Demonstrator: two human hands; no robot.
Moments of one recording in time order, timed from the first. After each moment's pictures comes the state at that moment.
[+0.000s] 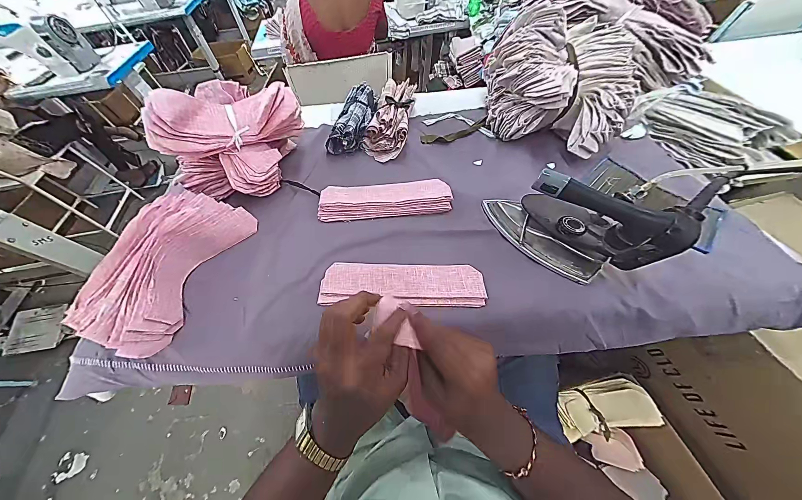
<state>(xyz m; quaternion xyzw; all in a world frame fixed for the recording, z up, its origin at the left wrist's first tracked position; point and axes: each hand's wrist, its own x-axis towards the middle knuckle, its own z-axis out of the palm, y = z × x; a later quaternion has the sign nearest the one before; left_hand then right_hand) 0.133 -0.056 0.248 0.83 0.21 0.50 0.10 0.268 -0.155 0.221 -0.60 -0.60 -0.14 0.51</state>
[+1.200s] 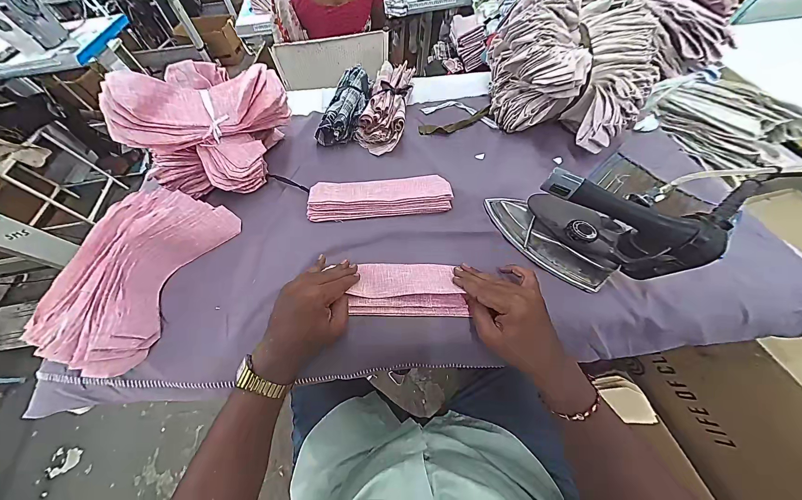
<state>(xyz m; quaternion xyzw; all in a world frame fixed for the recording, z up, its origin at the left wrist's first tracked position) 0.123 0.063 0.223 0.94 0.17 0.27 0.12 0.391 -0.149 0.209 -0.70 -0.61 -0.08 0.35</state>
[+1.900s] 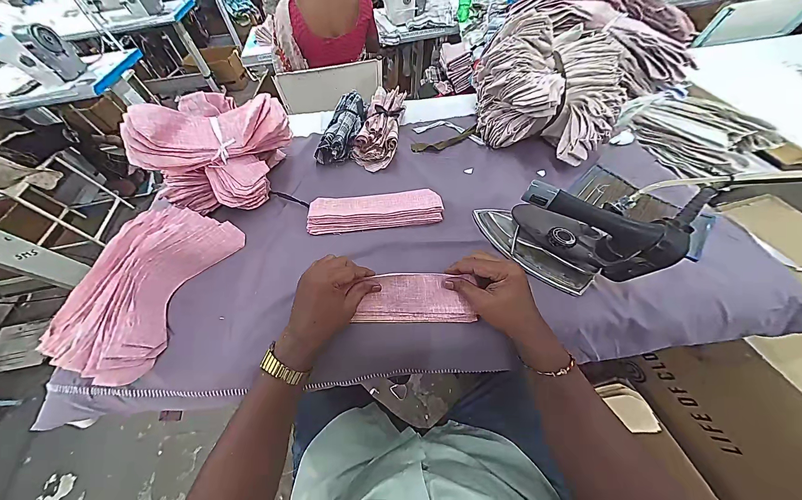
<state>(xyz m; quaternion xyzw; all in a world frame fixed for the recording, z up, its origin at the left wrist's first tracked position) 0.159 0.065 0.242 0.91 0.19 0.31 0.20 0.416 -0.116 0.219 -0.62 -0.57 0.07 0.53</state>
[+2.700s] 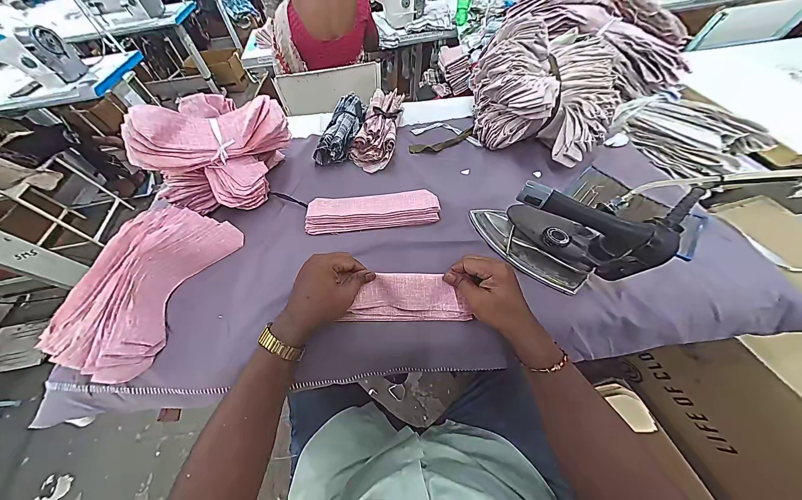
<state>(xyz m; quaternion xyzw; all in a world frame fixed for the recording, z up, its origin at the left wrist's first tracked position) 0.166 0.083 0.246 0.91 0.21 0.22 0.29 0.417 -0.117 0.217 -0.66 -0.56 0.08 0.49</state>
